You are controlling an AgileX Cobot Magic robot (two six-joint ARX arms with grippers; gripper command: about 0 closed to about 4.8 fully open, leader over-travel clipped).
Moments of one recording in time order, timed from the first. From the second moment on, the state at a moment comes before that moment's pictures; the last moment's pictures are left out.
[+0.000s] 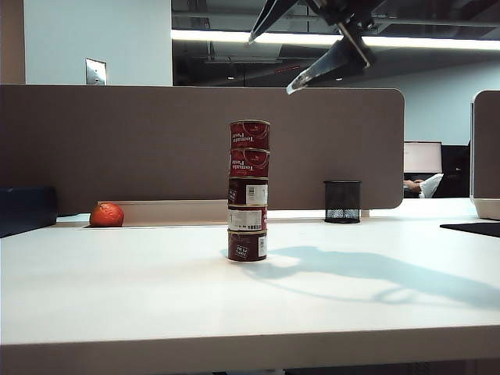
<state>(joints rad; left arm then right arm) -0.12 0.01 0.01 0.03 0.05 0.14 0.42 1.59 1.48 -0.51 -0.56 0.20</state>
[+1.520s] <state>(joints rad) -0.12 0.01 0.01 0.03 0.07 0.14 0.48 1.80 1.57 -0.42 -0.36 0.16</state>
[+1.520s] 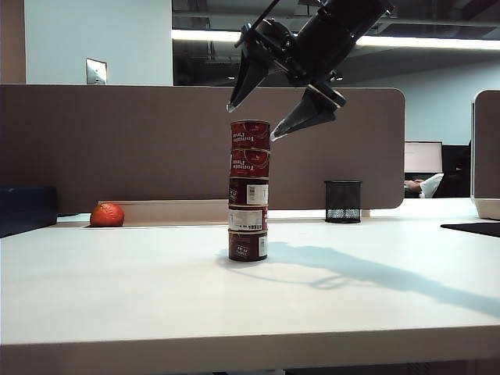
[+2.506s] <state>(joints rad) -0.12 0.01 0.01 0.02 0.07 0.14 0.52 1.86 1.57 -0.39 -0.33 0.16</state>
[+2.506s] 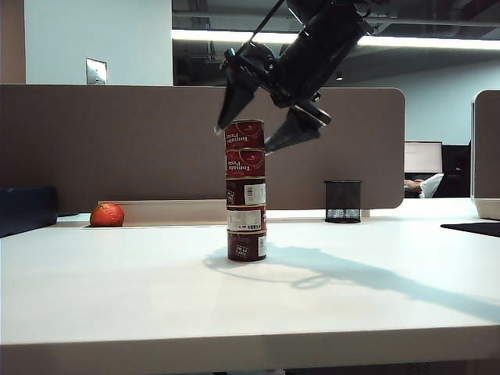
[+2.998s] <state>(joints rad) -0.12 0.01 0.01 0.02 0.07 0.14 0.52 1.86 1.57 -0.38 -0.32 0.15</state>
